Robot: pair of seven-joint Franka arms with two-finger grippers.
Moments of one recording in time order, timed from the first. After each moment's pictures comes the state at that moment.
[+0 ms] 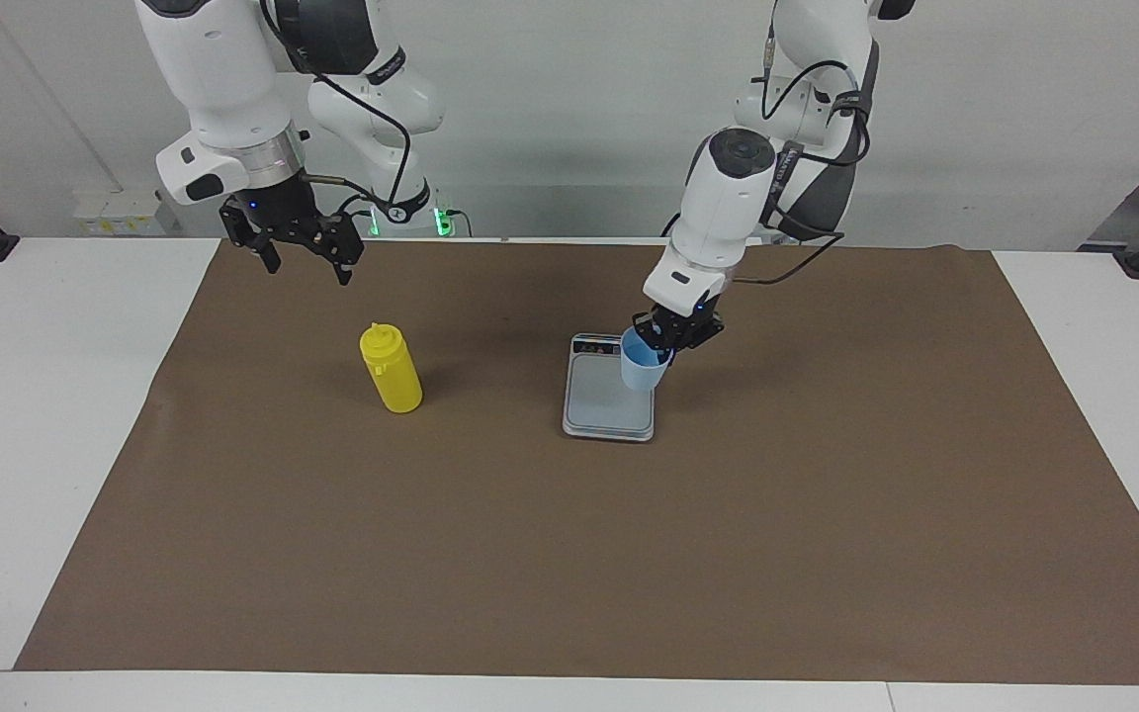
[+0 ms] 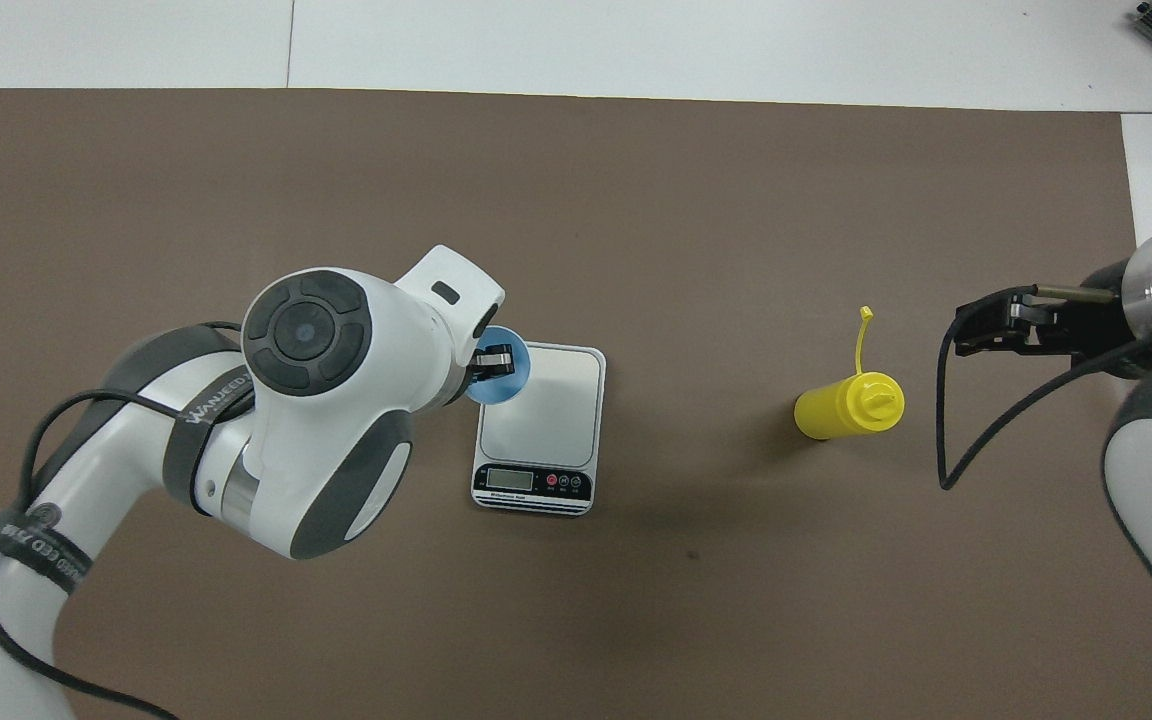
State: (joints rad) left arm -0.38 0.19 -0.24 -1.92 -0.03 2.21 -0.65; right arm -0.03 -0.05 0.10 -1.67 -0.03 1.62 0.27
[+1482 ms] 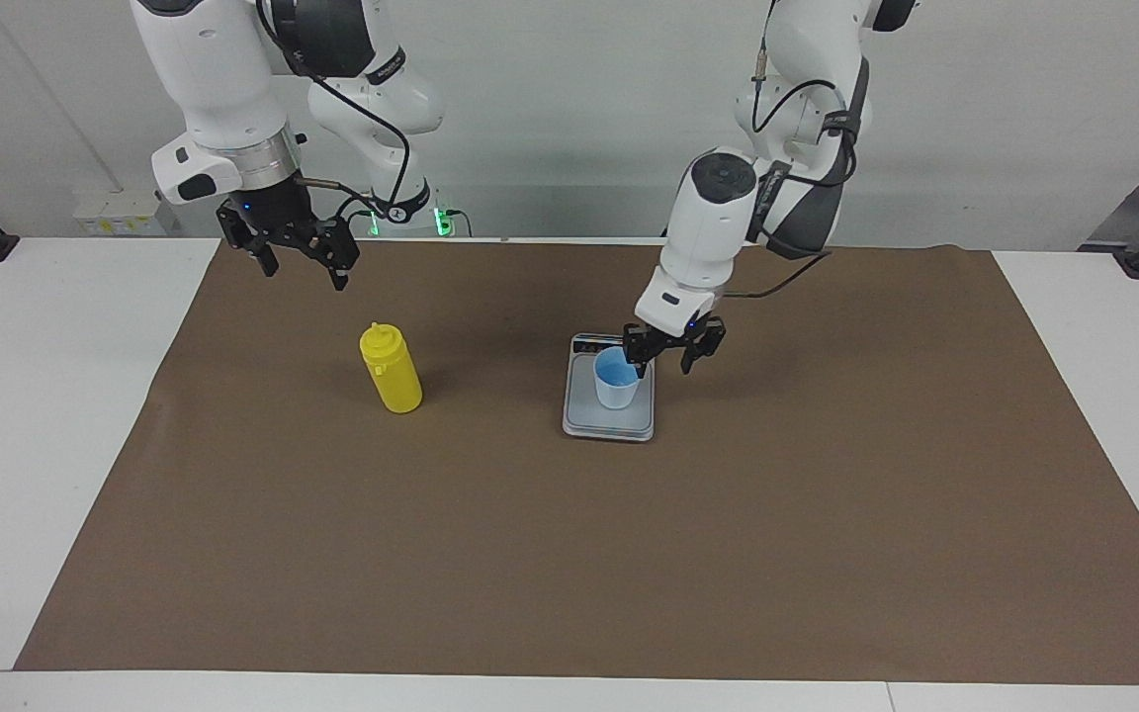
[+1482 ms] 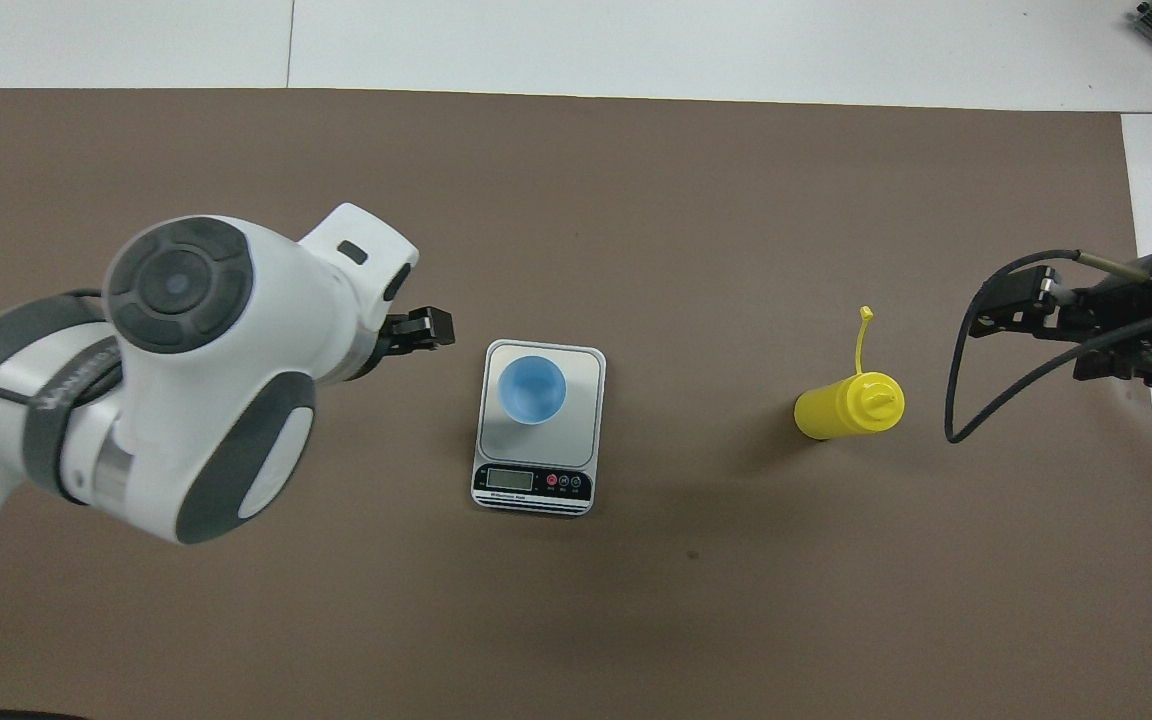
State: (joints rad) left arm -0.19 -0.01 -0.19 -1.86 0.01 1.93 -0.44; right arm -0.12 -0.02 0.10 -1.70 0.07 1.65 0.47
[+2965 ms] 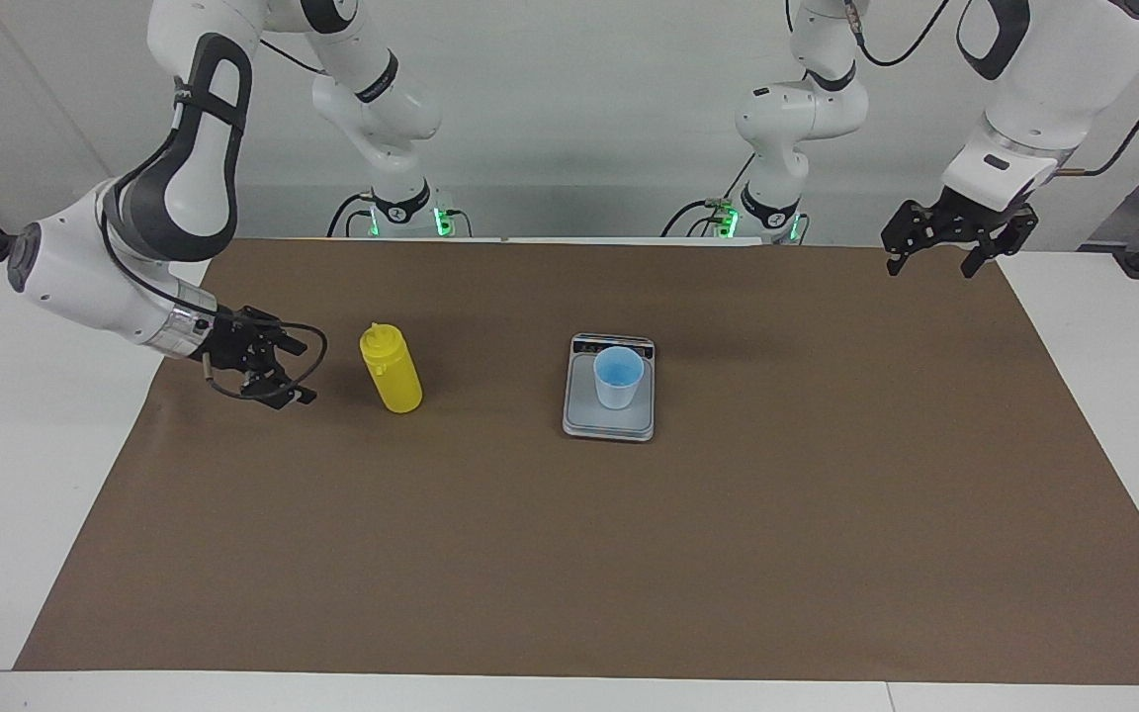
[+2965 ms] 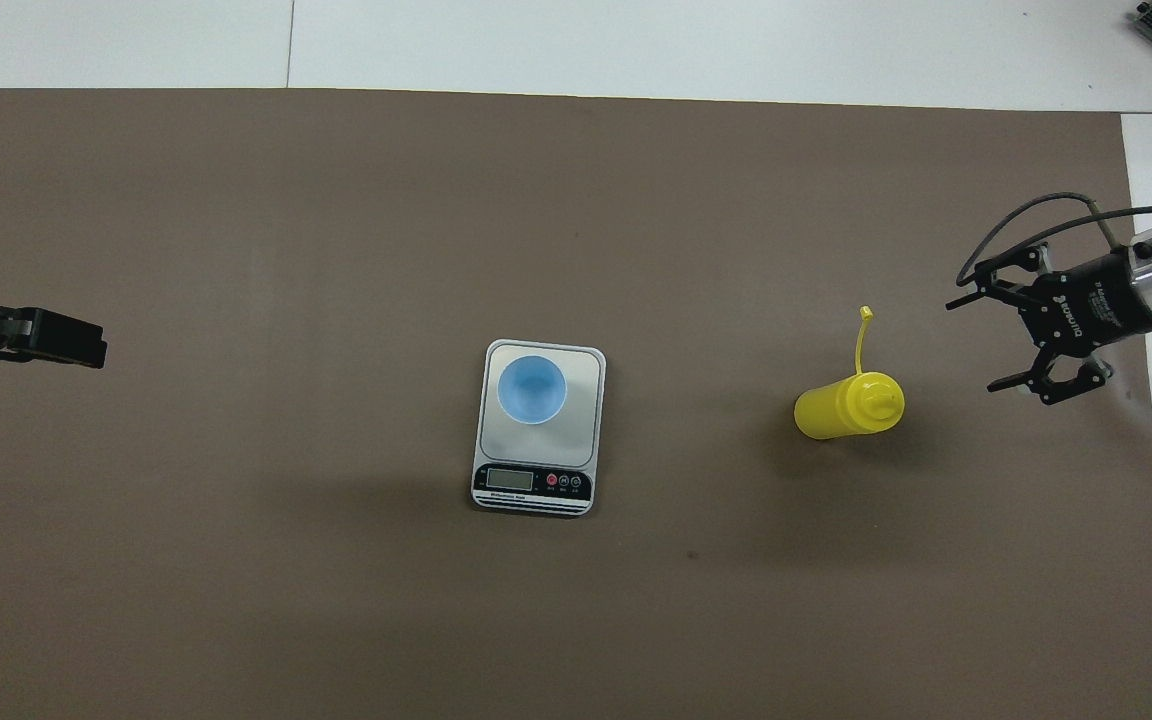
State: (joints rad) left arm 0.09 -0.07 -0.17 -1.66 0.01 1.58 0.00; right arm -0.31 0.30 0.10 -1.77 0.51 1.73 0.84
